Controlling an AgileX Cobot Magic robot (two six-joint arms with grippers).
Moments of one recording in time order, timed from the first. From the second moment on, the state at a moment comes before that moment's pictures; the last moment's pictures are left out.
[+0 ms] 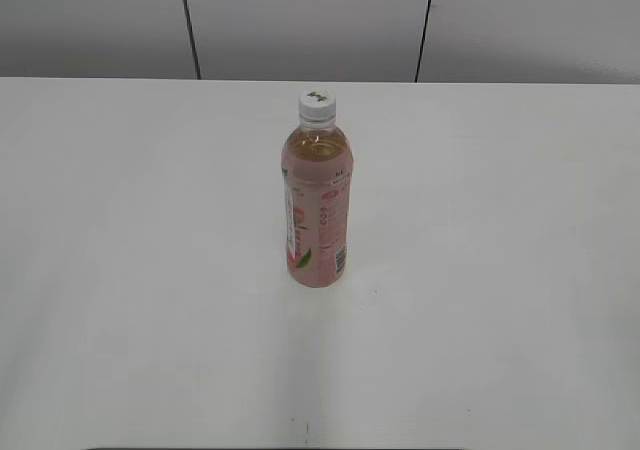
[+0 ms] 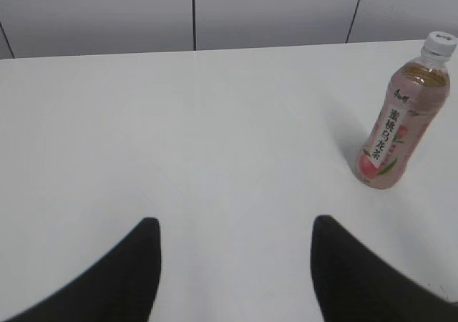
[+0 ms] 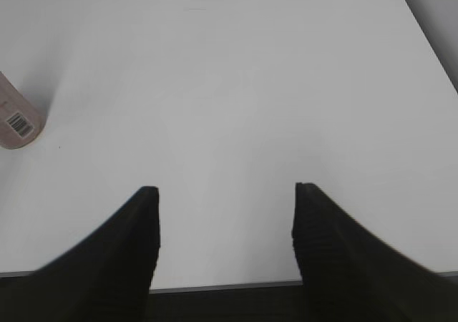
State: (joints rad) left arm -0.08 -0.01 -0.56 -0.06 1.03 0.02; right arm 0.08 -0.01 -0.51 0.00 1.10 0.04
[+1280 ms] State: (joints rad) left arm -0.08 0.15 -0.58 -0.06 0.85 0.02; right arm 0.08 -0.01 -0.51 0.01 1.10 0.04
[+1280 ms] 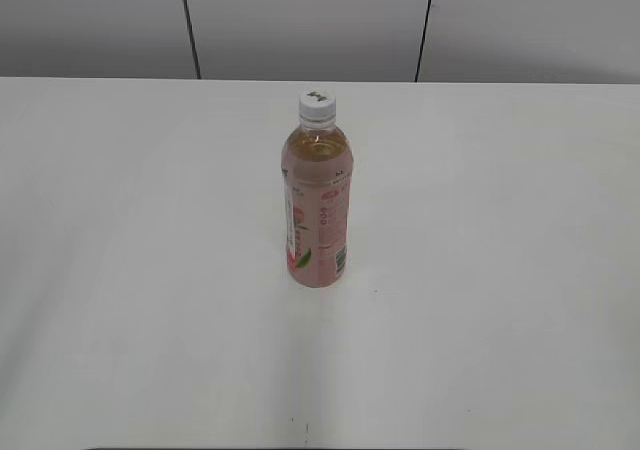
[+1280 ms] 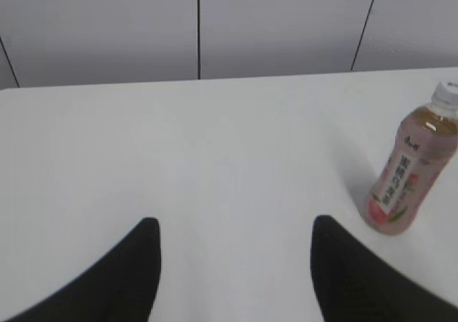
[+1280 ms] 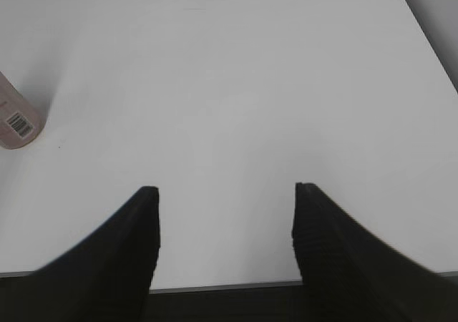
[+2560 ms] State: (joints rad) left arm -0.32 0.94 -0.29 -0.05 -0.22 0.10; right arm 0.08 -0.01 -0.51 0.01 1.10 0.04
